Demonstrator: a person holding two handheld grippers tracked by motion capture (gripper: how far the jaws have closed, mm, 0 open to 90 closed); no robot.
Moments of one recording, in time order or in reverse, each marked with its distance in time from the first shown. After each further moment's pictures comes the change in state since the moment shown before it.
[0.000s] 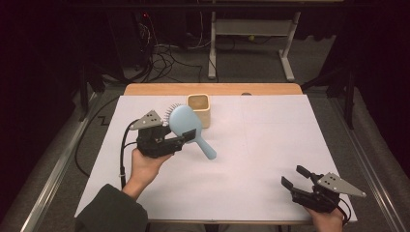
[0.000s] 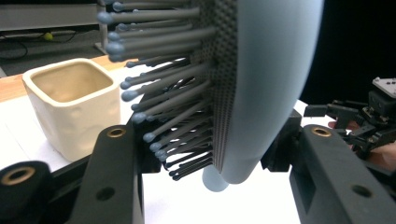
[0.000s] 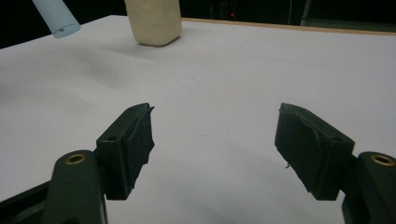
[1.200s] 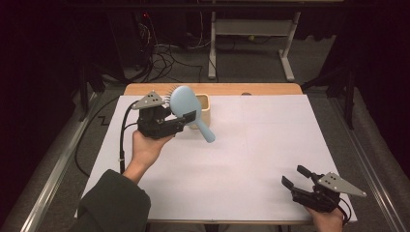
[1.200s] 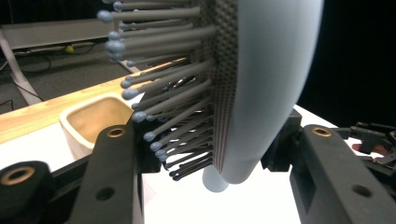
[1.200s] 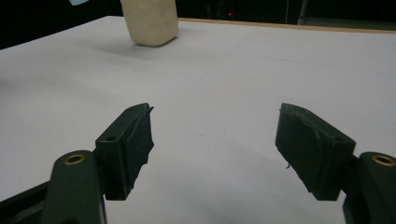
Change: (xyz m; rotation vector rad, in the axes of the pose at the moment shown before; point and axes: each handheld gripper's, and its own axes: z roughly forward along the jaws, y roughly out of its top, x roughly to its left) left arm 0.011 0.039 0.007 -0.013 0.062 0.036; right arm -0.001 0.000 0.000 0.003 -0.006 0.006
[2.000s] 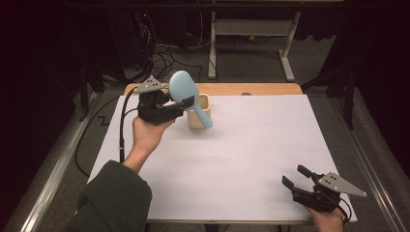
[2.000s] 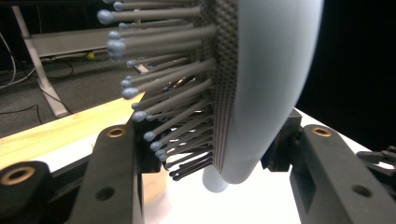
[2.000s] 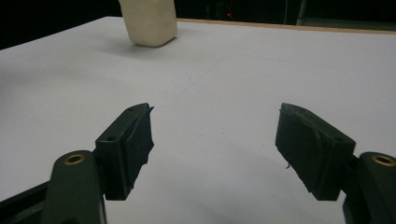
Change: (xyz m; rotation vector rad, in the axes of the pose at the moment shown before) left arm 0.017 0.024 0.009 -0.019 0.069 -0.008; right arm -0.001 0.000 0.000 -0.001 -0.003 0.001
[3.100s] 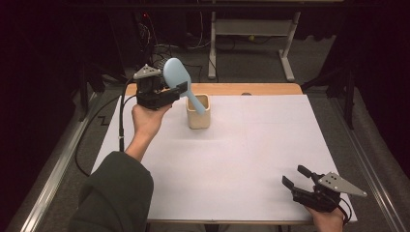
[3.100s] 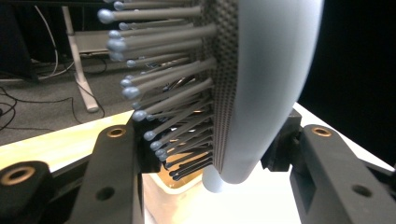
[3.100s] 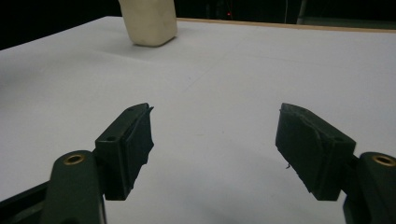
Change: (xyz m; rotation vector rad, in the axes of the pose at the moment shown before) left arm 0.035 0.012 0.017 -0.020 0.122 -0.074; right arm -0.001 0.000 0.000 0.001 0.002 0.004
